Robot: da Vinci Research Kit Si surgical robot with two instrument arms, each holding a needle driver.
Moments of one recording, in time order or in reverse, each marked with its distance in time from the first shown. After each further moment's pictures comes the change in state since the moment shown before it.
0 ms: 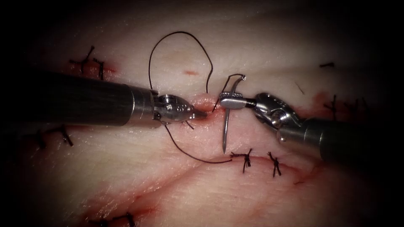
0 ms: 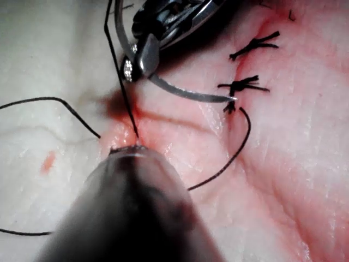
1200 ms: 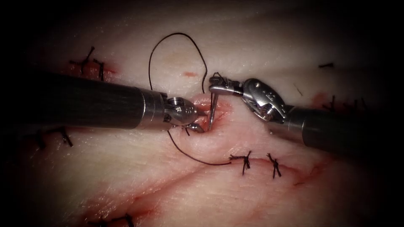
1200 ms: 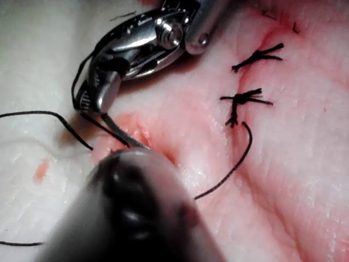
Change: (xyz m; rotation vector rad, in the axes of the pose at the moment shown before) right arm -0.001 0.005 0.002 -0.046 -0.017 -0.449; left arm 0.000 0.002 0.001 -0.140 -0.089 -0.057
